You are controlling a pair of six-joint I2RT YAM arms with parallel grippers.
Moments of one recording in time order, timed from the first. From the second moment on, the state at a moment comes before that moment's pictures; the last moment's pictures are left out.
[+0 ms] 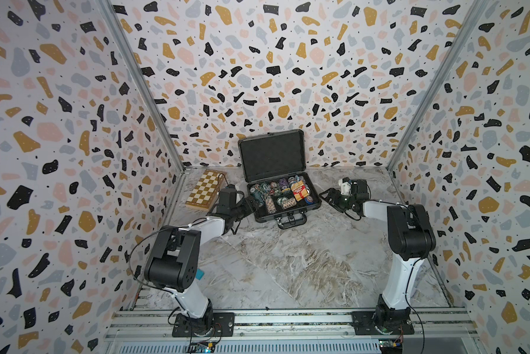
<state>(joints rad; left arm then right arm) -0.20 1.71 0.91 0.15 0.31 -0.70 0.11 2.01 1.20 0.11 -0.60 0.61</state>
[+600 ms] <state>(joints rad) -0.14 2.01 1.20 -0.02 0.44 -0.69 0.21 2.11 1.40 -0.04 -0.57 0.47</state>
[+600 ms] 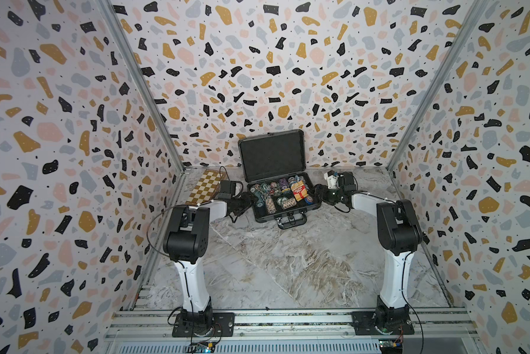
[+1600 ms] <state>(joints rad) -0.07 2.20 1.51 -0.20 0.62 -0.63 0.34 2.04 1.26 0.05 -0.32 0.40</state>
